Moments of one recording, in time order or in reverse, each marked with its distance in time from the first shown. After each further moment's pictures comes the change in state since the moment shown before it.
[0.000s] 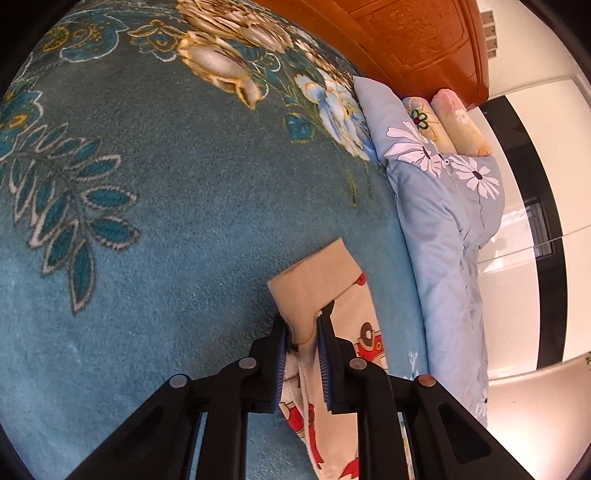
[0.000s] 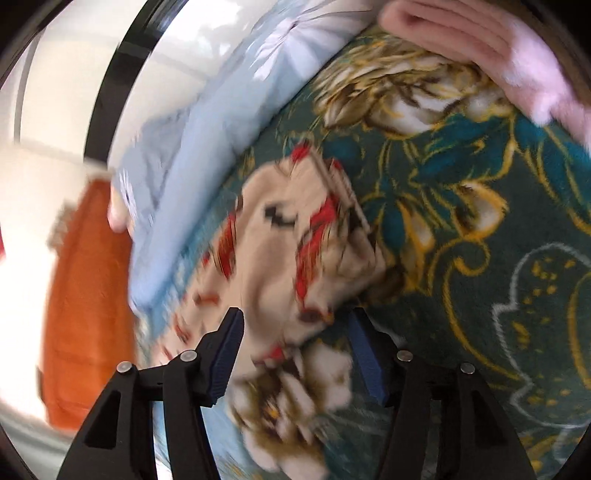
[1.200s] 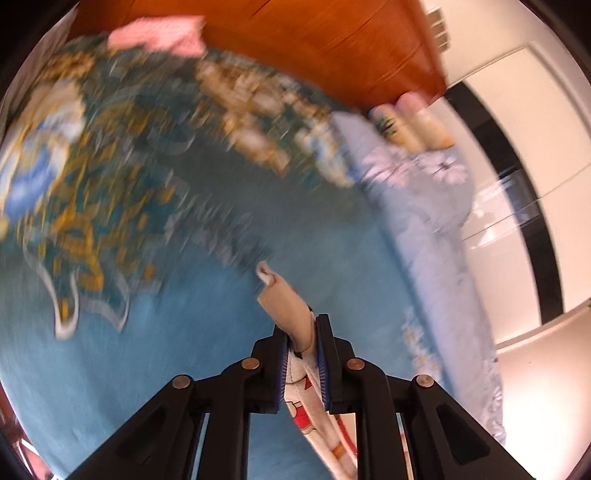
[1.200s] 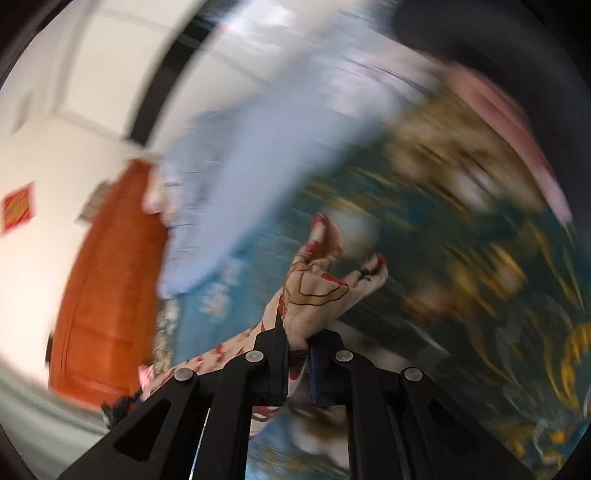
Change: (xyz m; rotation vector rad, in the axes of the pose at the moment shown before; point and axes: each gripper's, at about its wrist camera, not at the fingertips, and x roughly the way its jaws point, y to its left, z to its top) left arm -0.130 0.061 -0.008 0.156 -0.026 0.023; right arm -0.046 0.034 0.004 -0.154 0.047 0.010
